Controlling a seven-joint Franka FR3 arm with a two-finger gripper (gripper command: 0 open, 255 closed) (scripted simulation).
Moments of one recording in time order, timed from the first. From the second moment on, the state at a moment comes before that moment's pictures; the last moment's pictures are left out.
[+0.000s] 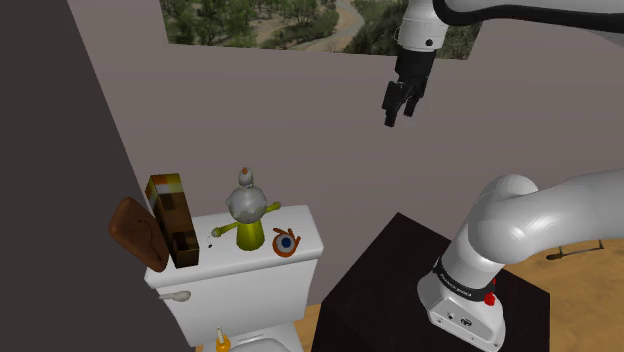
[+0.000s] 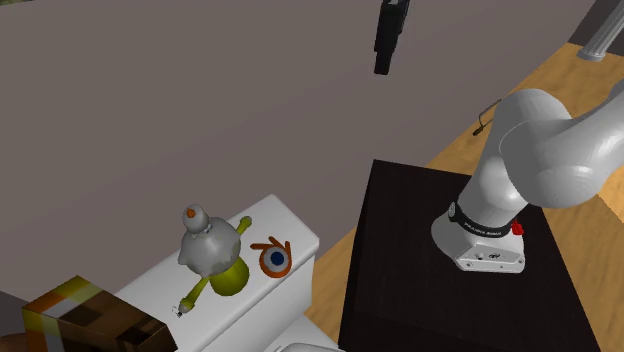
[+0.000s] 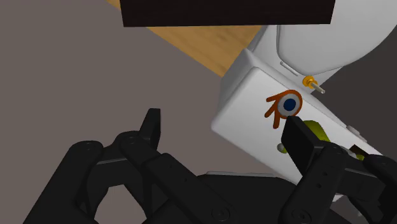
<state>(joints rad) -0.02 -0.83 -0.01 -2.36 -0.07 1.52 0.05</state>
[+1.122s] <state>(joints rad) -0.01 -0.52 0.14 -2.55 0.06 1.97 0.35</state>
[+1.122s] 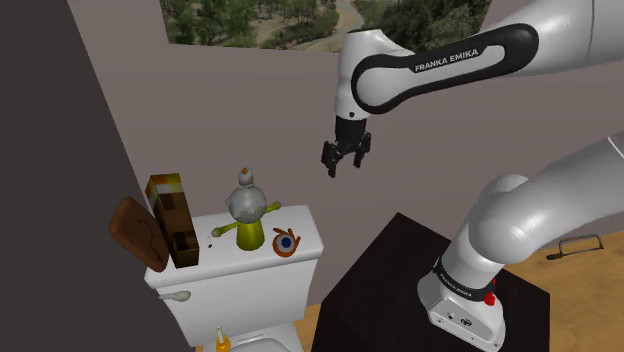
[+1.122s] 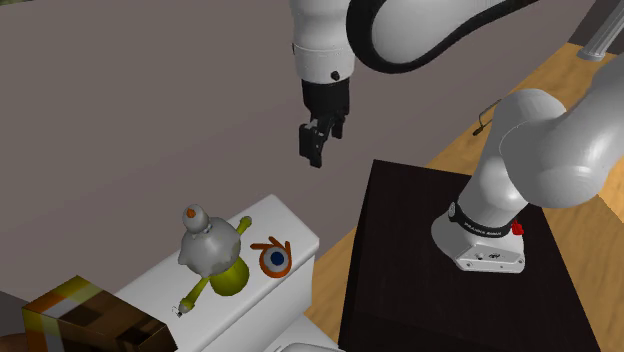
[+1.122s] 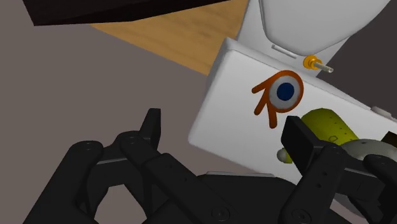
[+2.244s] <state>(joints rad) 0.01 0.17 0.25 -2.36 0.01 2.44 0.70</state>
